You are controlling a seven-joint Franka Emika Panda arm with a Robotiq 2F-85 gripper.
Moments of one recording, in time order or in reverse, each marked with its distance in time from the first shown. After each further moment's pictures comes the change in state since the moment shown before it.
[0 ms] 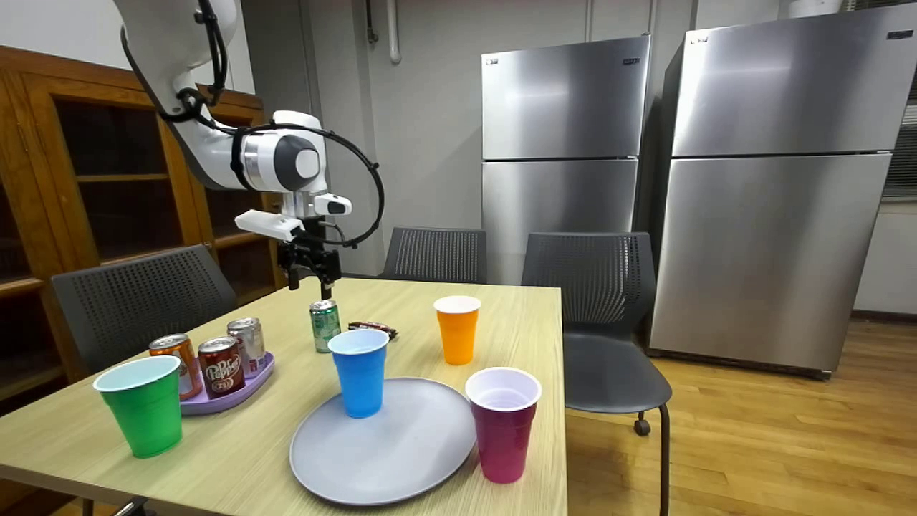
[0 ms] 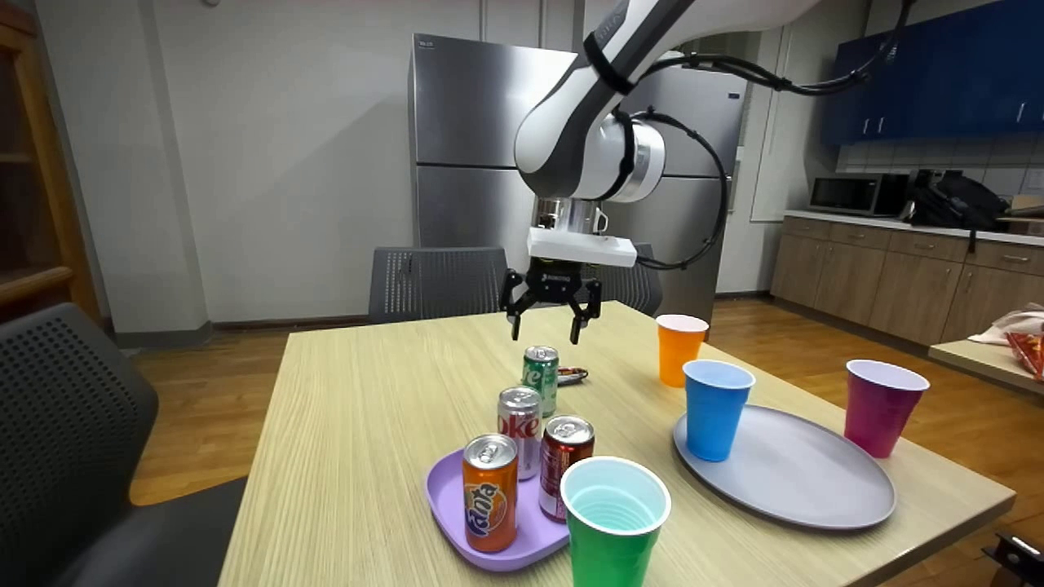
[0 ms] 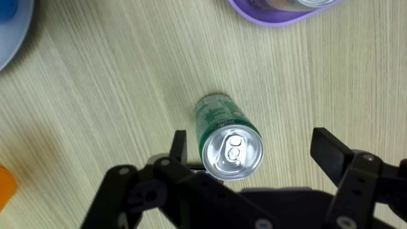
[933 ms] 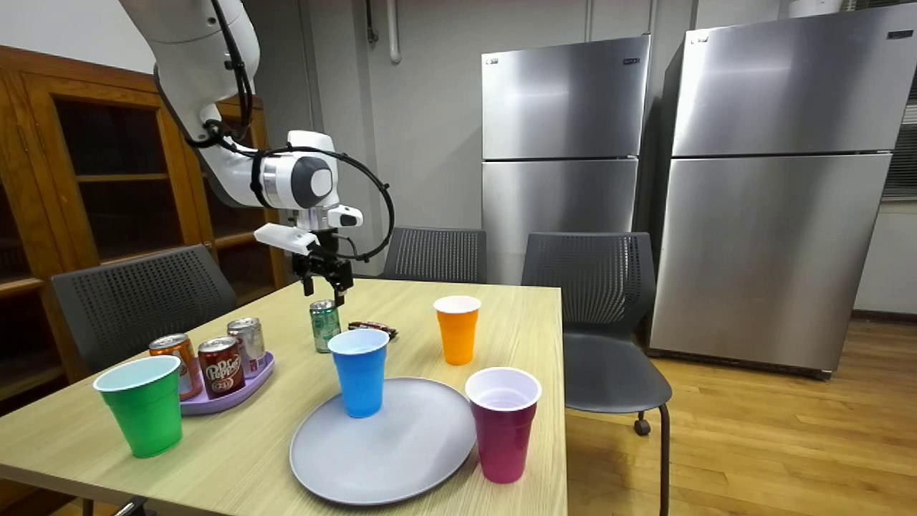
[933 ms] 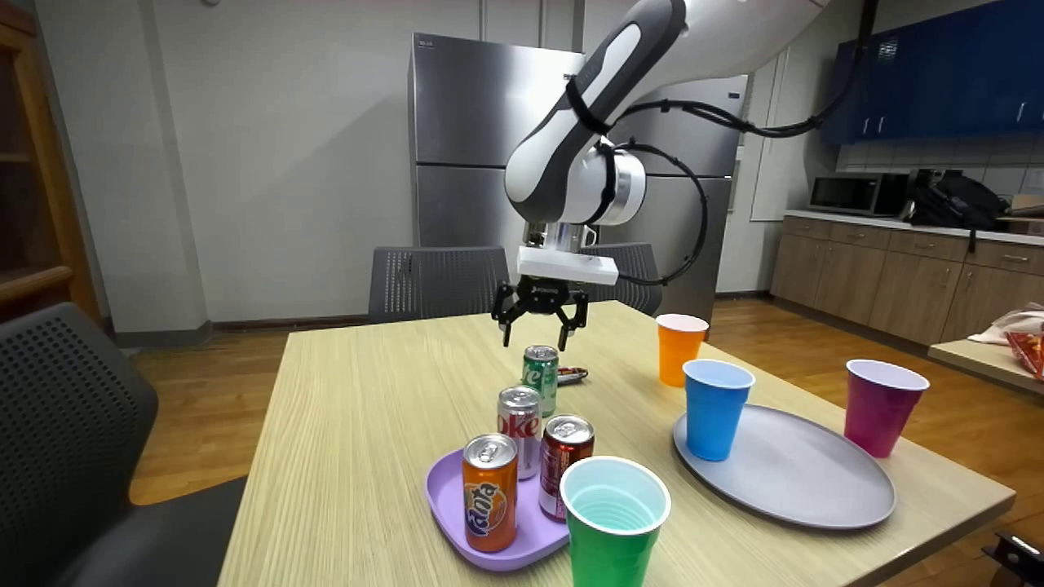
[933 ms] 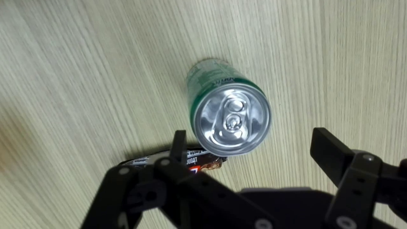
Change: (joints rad) arm -0.011 0.137 -0.003 0.144 0.000 0.032 0.000
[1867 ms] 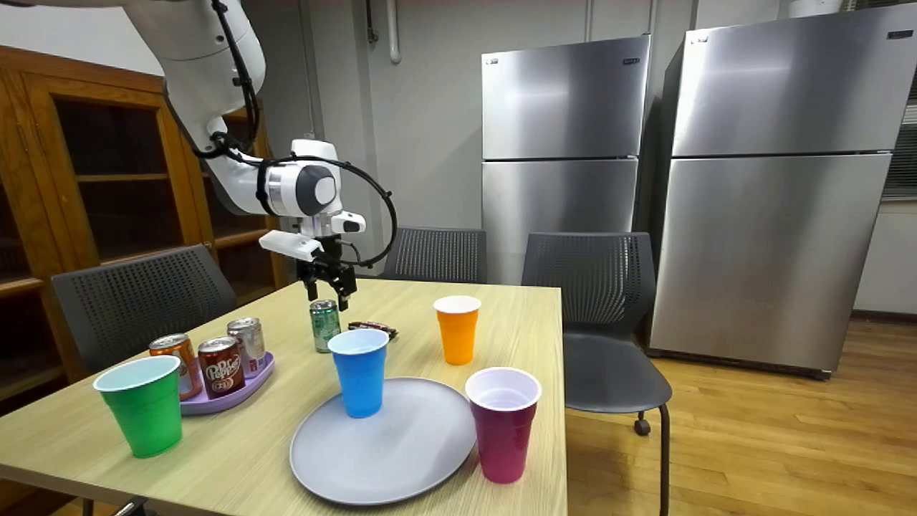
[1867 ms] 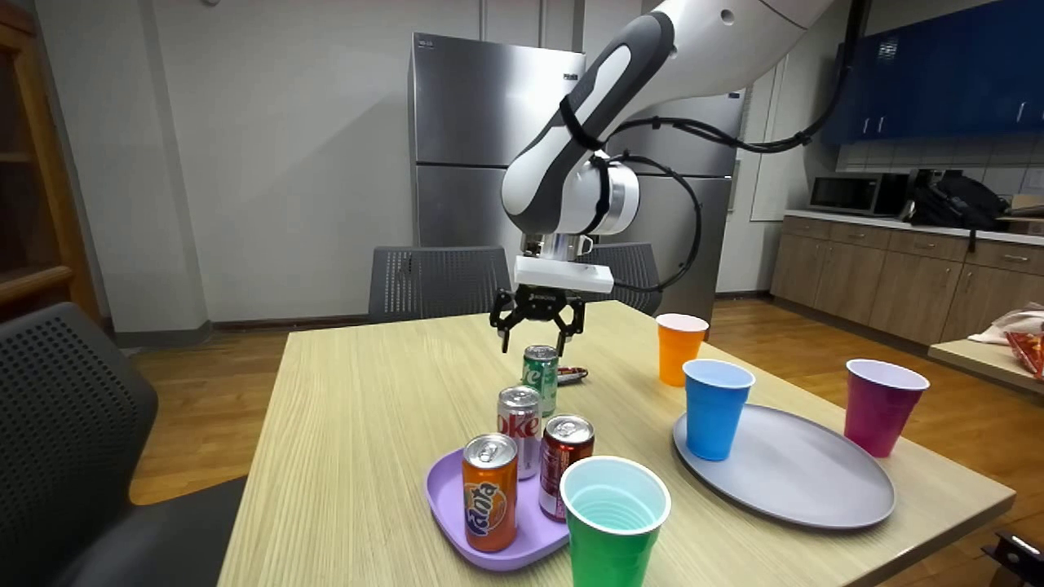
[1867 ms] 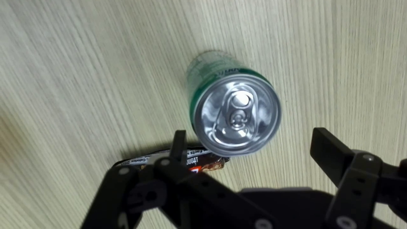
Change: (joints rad) arm 0.005 0.049 -0.009 0.048 -0.003 0.000 0.000
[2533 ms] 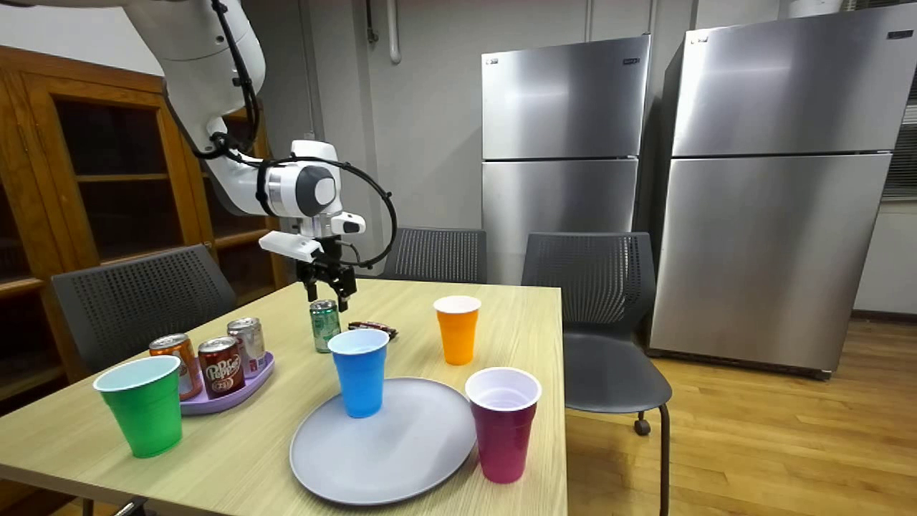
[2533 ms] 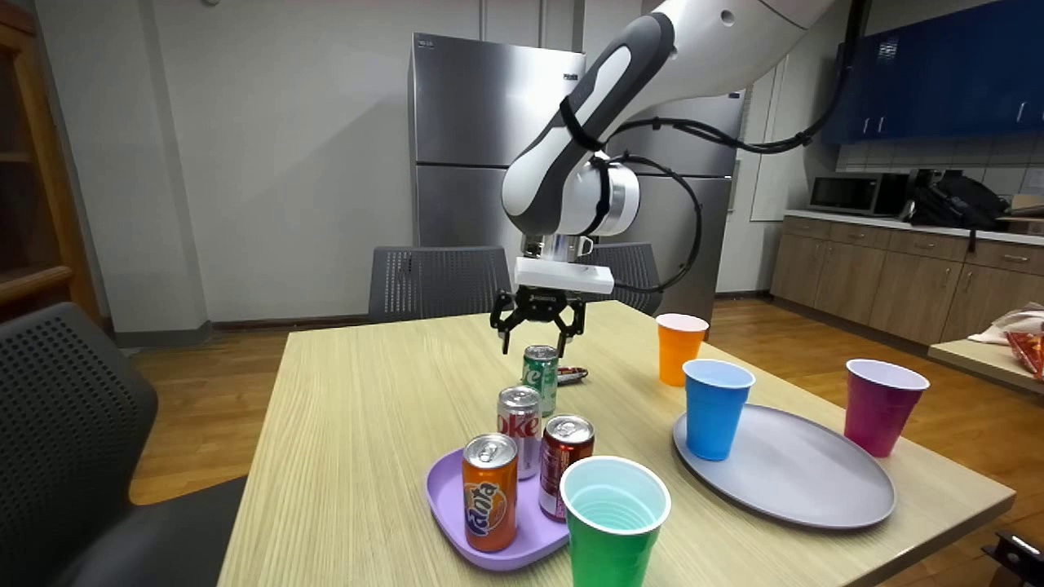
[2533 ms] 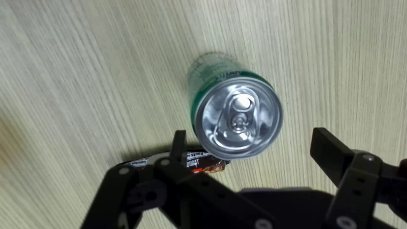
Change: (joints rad) arm 0.000 0.000 0.000 -0.003 0.000 0.000 0.000
